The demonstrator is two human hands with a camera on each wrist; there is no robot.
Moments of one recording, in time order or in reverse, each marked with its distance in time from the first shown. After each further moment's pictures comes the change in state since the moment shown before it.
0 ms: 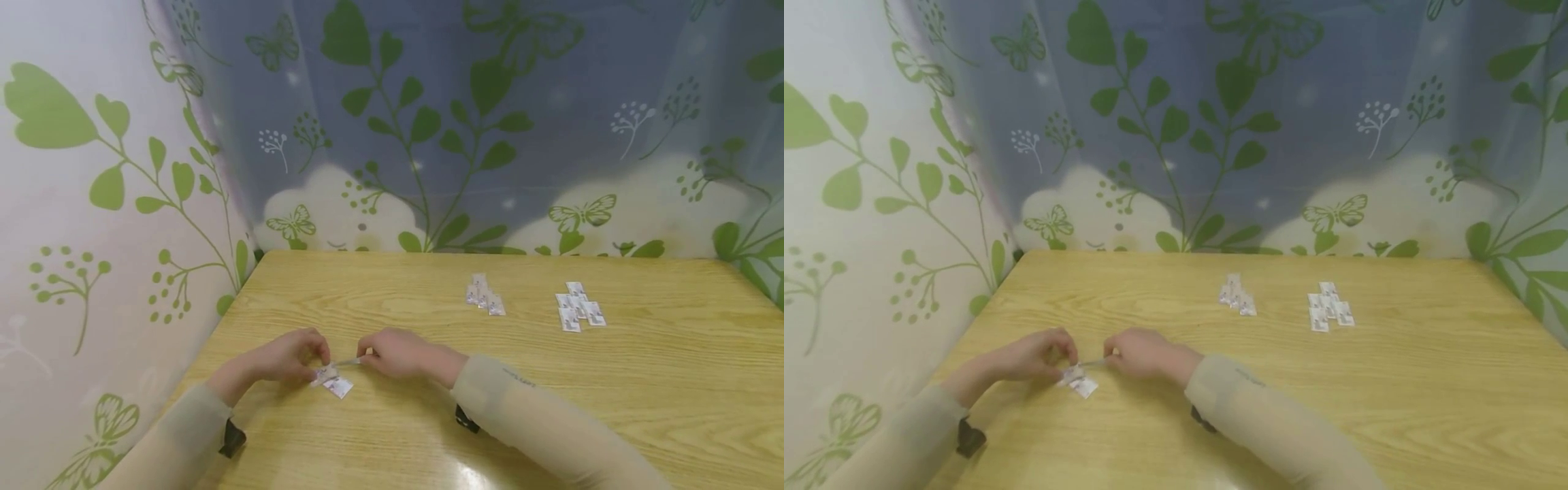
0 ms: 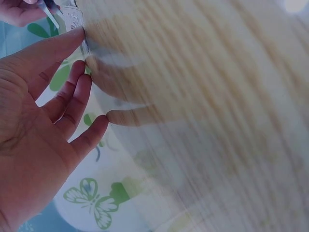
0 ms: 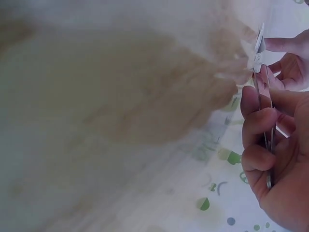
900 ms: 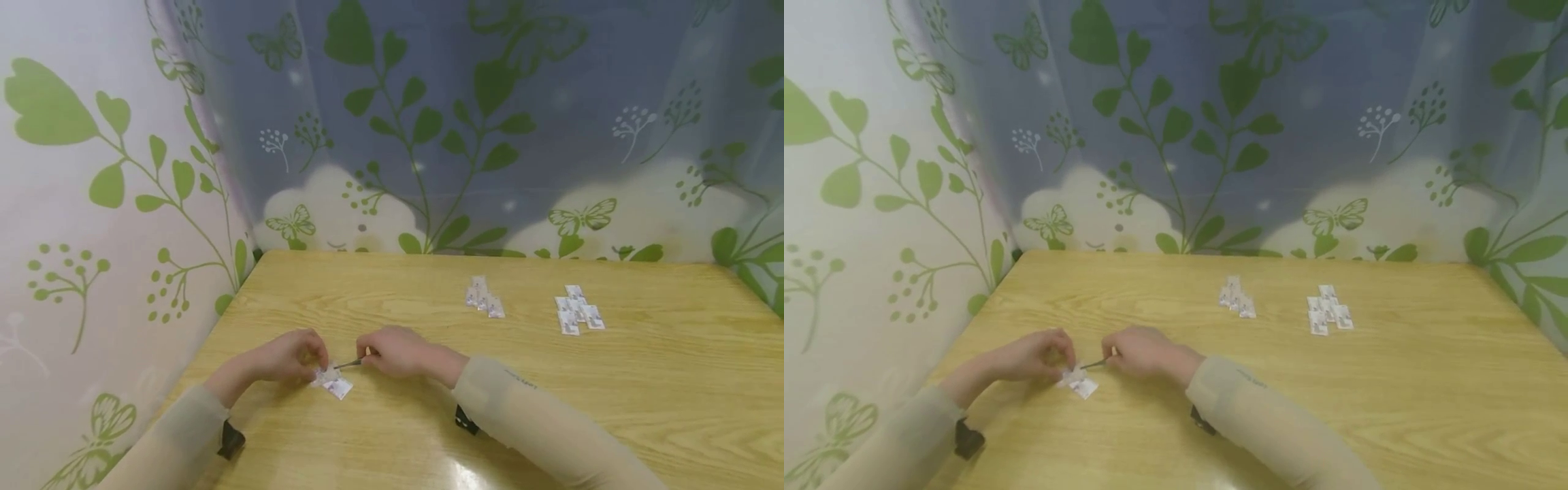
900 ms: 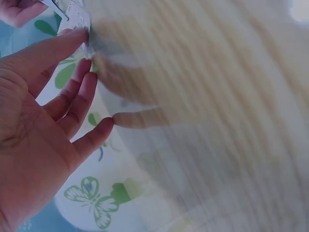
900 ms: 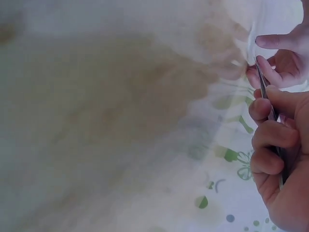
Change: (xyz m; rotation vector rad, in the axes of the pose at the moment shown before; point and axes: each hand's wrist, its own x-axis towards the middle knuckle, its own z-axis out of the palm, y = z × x) left_hand -0.001 0.002 -0.002 -0.022 0.010 -0.015; right_hand 0.000 0.002 -0.007 -0.027 0.007 -0.027
